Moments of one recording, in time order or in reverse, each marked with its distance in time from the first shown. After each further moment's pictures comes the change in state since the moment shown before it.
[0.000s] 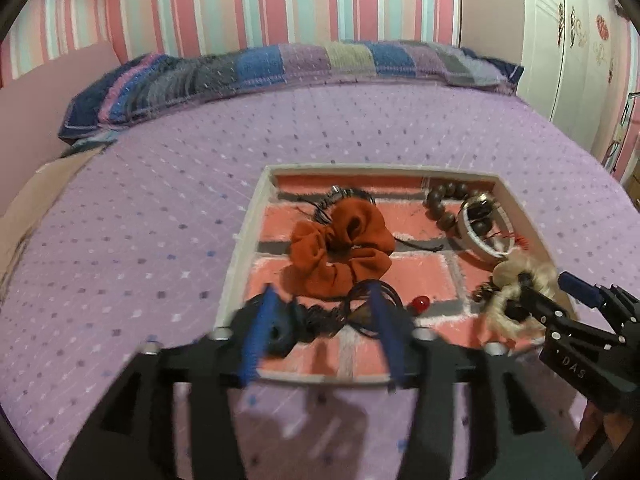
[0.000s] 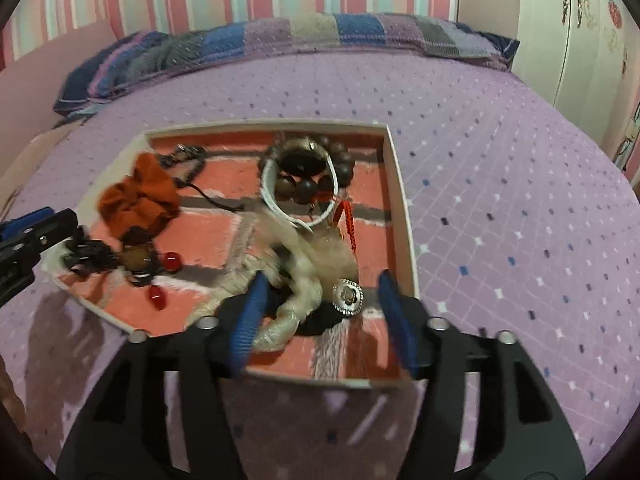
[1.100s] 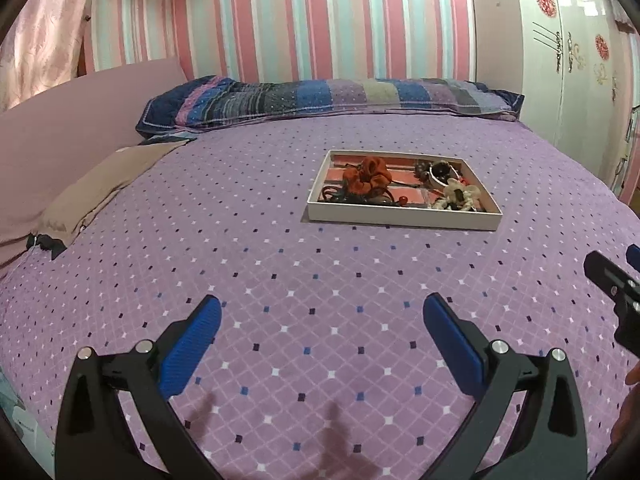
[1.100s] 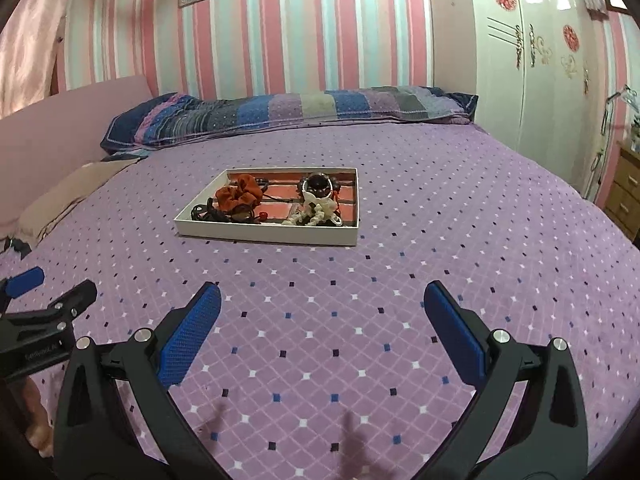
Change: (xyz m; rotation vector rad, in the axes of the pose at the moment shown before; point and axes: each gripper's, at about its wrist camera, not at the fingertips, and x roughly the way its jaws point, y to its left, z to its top) left arm -0.221 -0.014 -0.170 -0.065 -0.114 0.128; right arm -0.241 0.012 -0.142 0.020 -0.238 -0.017
